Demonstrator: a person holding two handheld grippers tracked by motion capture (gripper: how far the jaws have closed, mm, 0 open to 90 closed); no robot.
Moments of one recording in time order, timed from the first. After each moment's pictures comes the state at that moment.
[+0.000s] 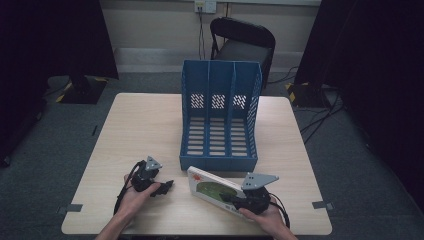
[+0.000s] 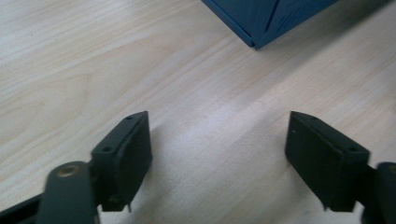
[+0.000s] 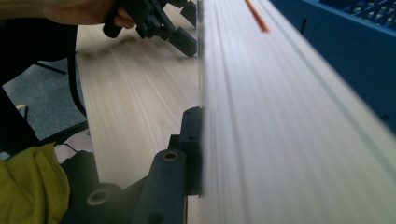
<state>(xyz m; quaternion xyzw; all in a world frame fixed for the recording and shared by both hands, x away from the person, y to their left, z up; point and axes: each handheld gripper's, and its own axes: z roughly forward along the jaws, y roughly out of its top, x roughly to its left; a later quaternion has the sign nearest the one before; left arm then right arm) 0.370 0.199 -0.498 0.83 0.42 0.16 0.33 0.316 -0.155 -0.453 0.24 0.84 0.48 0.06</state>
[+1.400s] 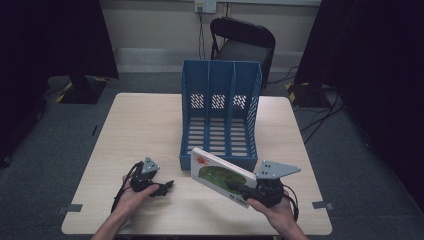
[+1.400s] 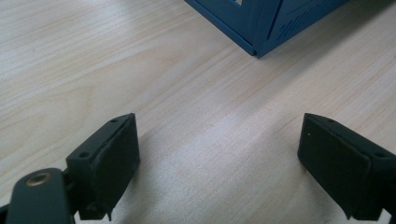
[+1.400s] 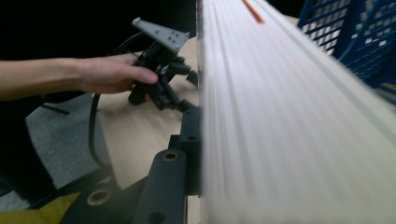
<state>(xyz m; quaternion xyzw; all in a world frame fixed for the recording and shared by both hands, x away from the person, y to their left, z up) 0.370 0.204 -0.506 0.82 0.40 0.17 0.36 0.306 -0.168 -0.382 0.25 0.80 0.54 0.08</state>
